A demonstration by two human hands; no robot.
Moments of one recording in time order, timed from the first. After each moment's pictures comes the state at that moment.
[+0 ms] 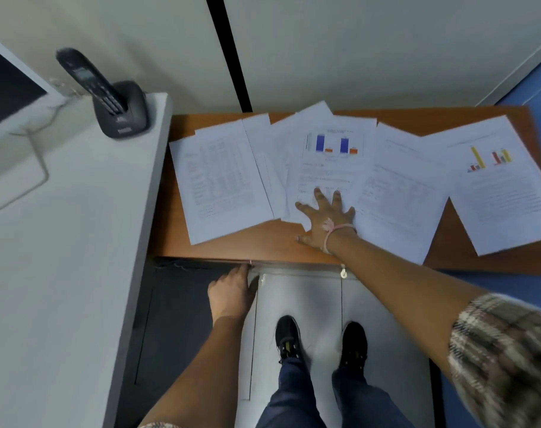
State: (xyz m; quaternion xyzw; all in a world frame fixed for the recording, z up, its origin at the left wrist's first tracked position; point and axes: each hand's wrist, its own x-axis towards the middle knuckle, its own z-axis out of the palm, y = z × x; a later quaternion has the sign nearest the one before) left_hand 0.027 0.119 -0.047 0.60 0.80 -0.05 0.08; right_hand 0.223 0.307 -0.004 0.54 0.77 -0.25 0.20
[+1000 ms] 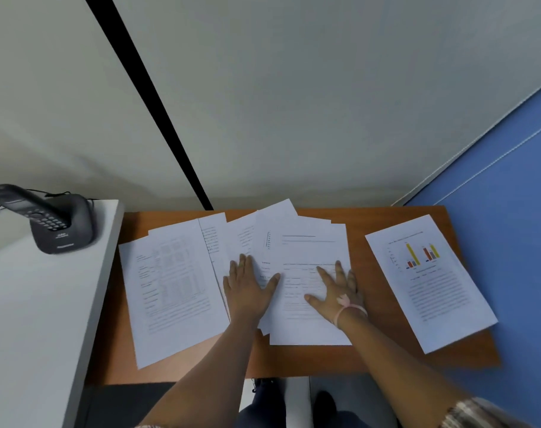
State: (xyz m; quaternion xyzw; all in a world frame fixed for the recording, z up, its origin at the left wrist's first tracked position) left_hand 0.109 0.363 -0.022 0.52 0.80 0.08 0.29; right_hand 0.322 0.382 -0.006 0.70 0.63 -0.30 0.16
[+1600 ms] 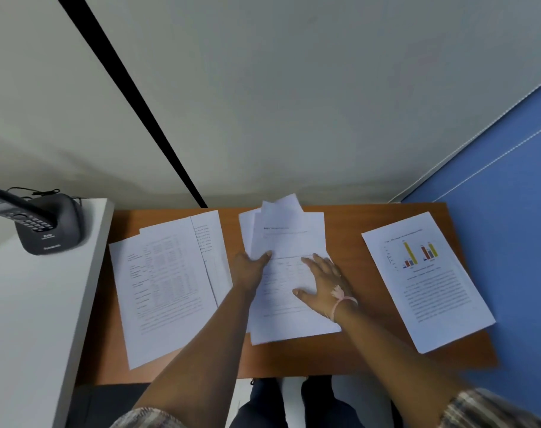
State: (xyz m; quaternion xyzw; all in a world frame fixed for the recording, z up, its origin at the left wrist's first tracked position) left_hand 0.123 0.413 -0.010 0.24 0.73 0.36 0.53; right_hand 0.322 0.399 0.004 0.63 0.69 -0.34 0.04
